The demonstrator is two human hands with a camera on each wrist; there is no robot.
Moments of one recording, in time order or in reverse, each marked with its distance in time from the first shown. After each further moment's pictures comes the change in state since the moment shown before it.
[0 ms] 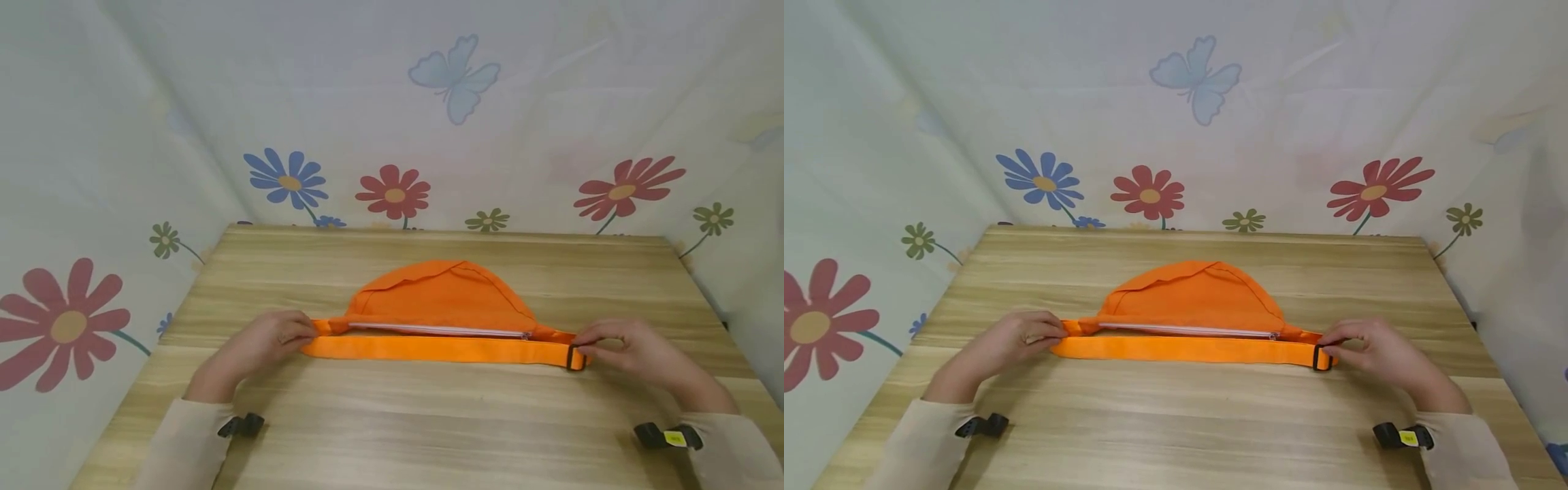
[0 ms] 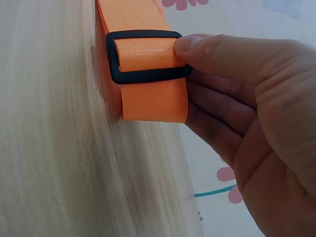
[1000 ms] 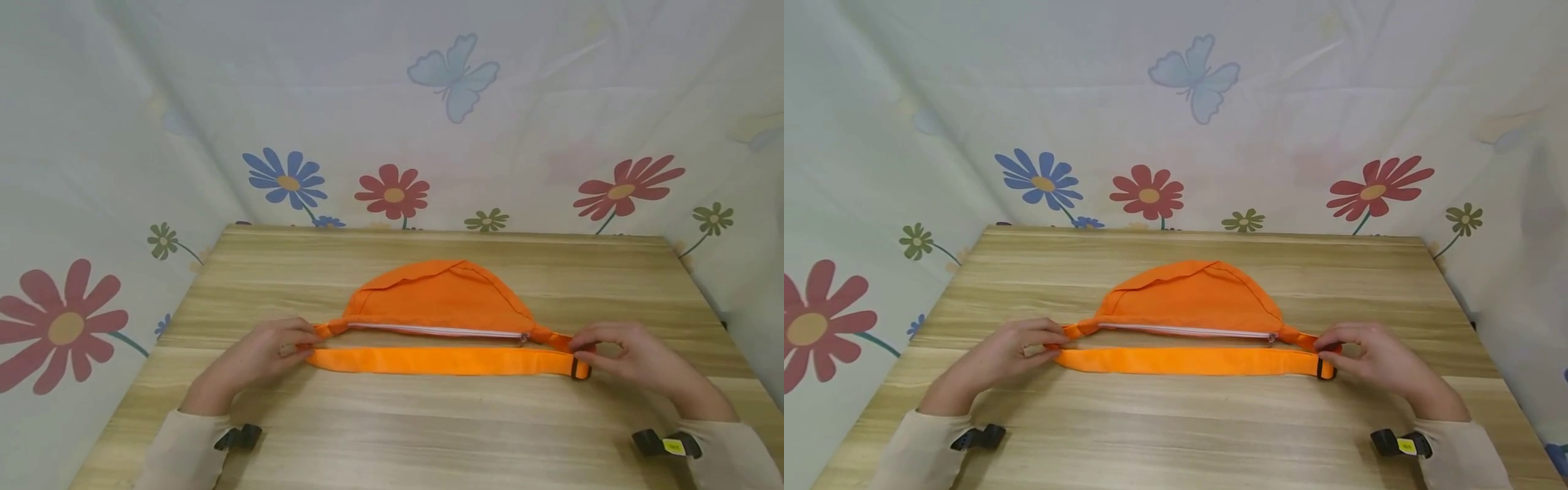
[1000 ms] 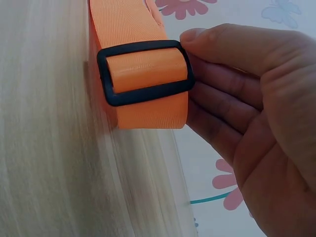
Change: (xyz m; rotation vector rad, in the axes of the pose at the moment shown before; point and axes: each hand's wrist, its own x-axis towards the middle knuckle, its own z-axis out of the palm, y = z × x) left_hand -0.009 0.013 0.006 -0.106 0.087 0.026; right_hand -0.003 -0.011 0.004 0.014 0.008 -0.032
